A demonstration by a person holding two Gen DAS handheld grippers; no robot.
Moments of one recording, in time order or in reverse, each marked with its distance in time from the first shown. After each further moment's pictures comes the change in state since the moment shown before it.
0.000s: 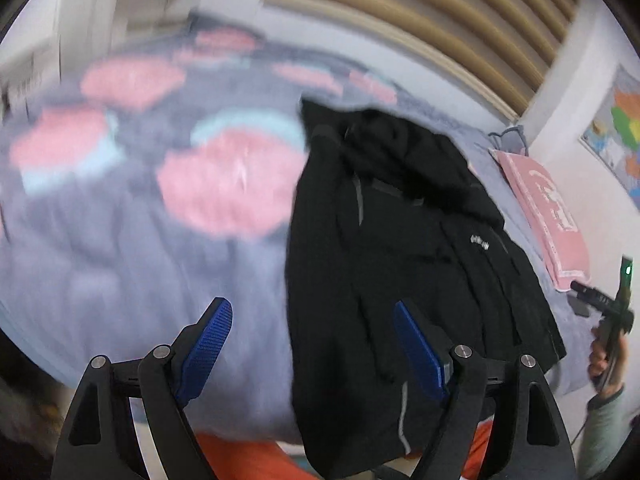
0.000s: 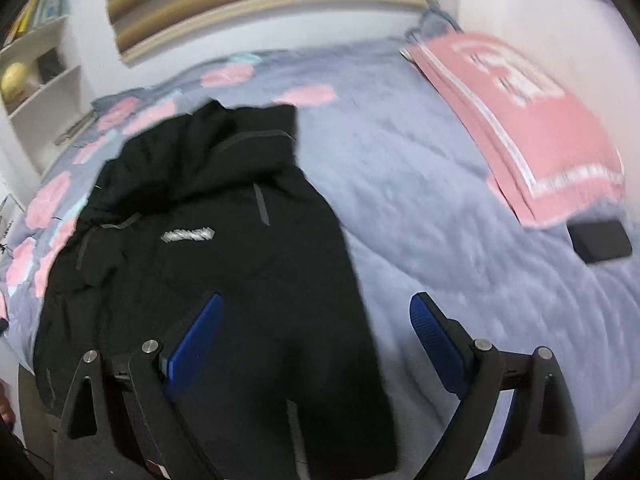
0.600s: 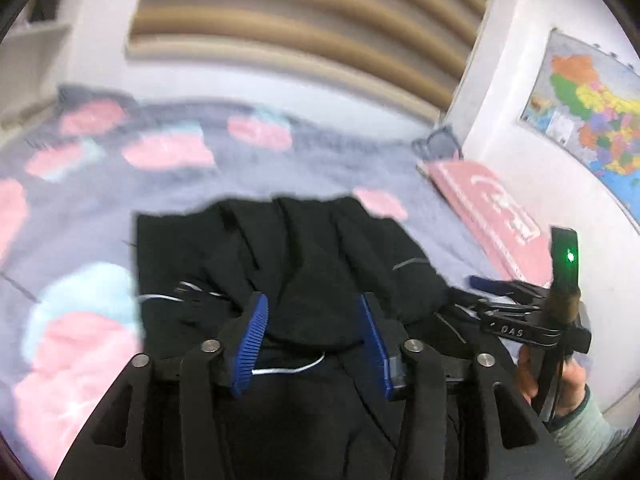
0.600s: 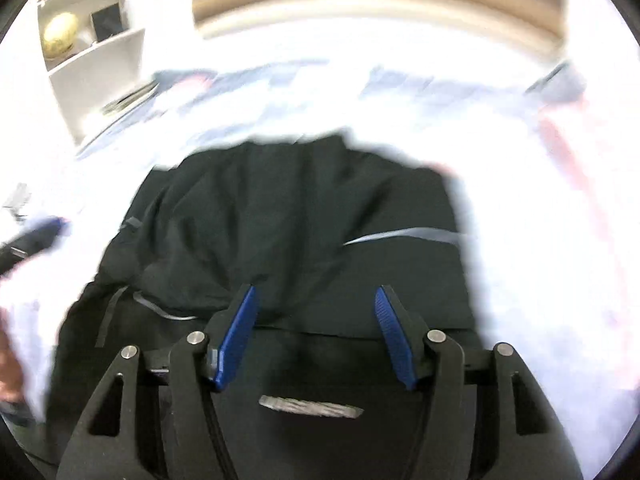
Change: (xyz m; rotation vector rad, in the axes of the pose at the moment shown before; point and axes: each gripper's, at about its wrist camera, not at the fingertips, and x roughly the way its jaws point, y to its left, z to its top) left arm 0.080 -0.173 0.152 0.301 -0.175 -0.196; right arm 0.104 0.196 0.128 -0.241 -0.118 0.104
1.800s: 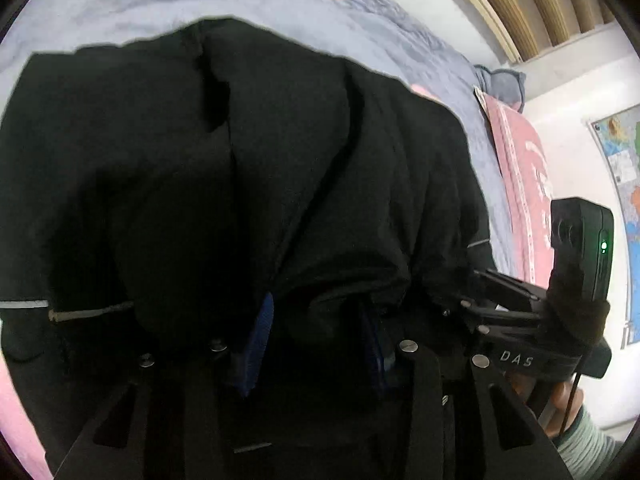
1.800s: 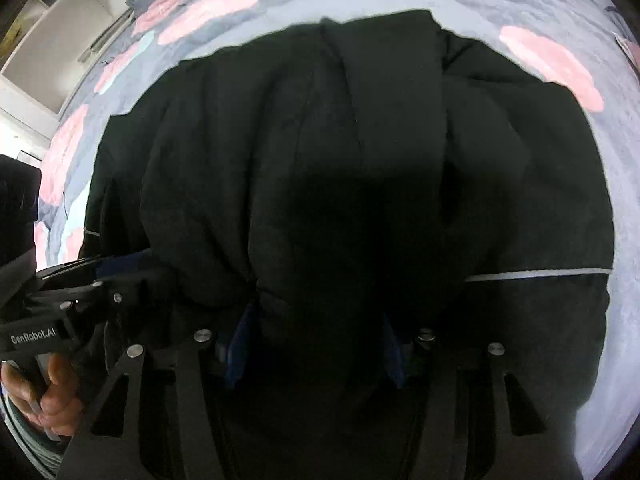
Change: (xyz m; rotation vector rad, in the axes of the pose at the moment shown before) left arm 0.240 0.061 0.014 -0.322 0.564 -0.114; right arm 0.202 0.014 0.056 0.067 0.523 0.224
